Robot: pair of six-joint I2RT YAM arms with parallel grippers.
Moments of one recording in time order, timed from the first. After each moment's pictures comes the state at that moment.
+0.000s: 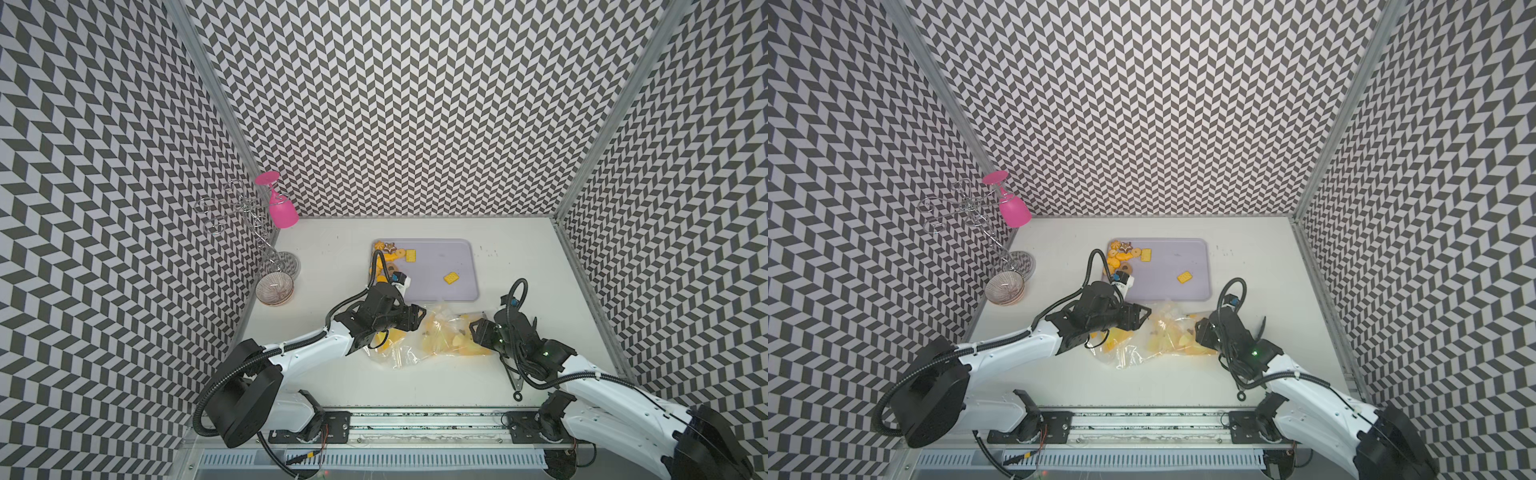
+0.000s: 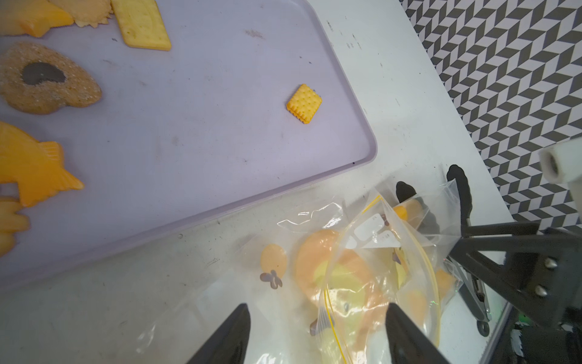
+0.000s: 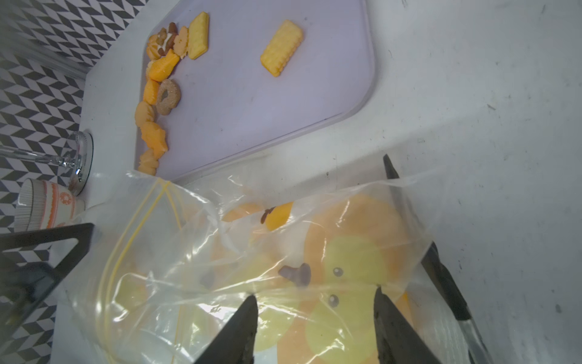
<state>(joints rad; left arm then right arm) -0.73 1.36 0.68 0.04 0.16 -0.49 0.62 0.94 0.39 -0.24 0.10 0.89</state>
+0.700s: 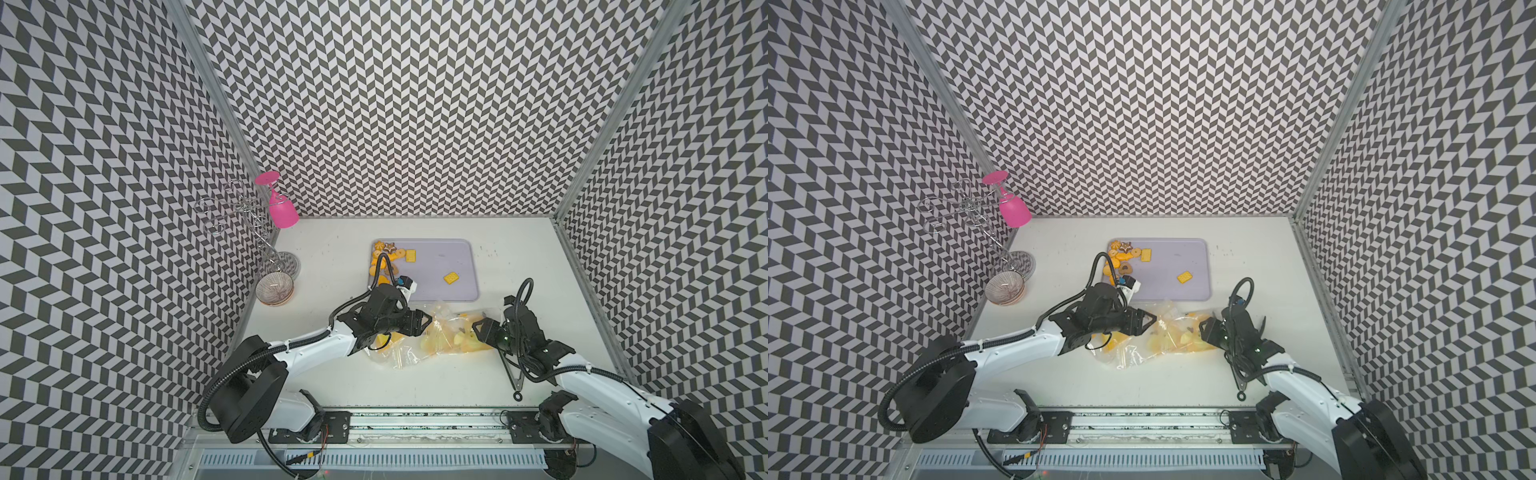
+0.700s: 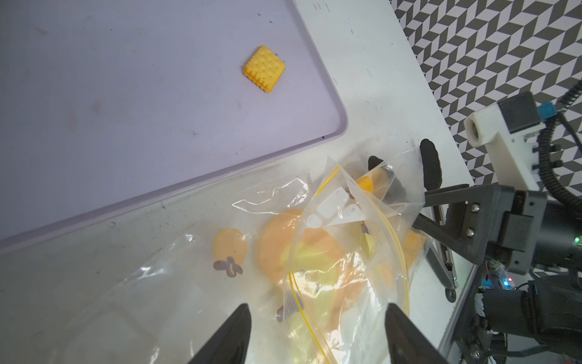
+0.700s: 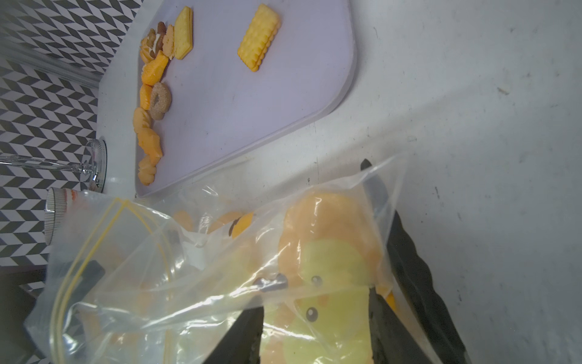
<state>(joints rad) -0.75 1.38 0.68 0.06 0.28 -0.51 0.47 1.00 0.32 -0.09 -0.08 0.84</state>
